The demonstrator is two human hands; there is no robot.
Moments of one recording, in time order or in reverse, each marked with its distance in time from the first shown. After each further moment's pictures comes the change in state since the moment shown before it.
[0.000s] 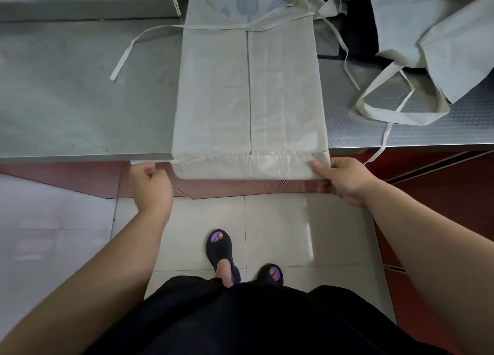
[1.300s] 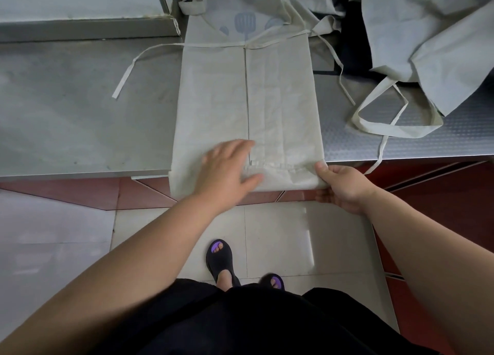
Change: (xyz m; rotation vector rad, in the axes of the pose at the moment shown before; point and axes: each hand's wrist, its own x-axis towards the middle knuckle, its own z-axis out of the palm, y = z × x) left_hand -0.048 0.075 0.043 0.617 -0.574 1.023; right_hand 0.003 -0.014 -0.001 0.028 -0.054 0.064
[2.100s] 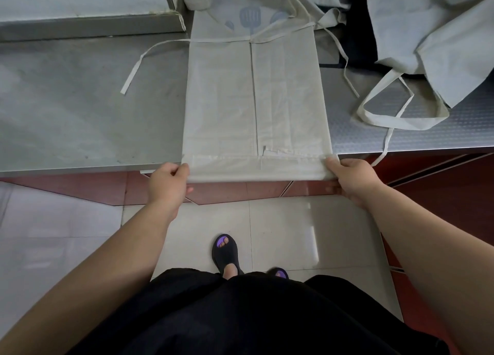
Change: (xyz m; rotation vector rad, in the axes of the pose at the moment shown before) left_hand -0.035 -0.081 0.000 -0.780 0.336 -0.903; right_hand 0.002 0.008 -0.003 -0.170 0.307 -0.022
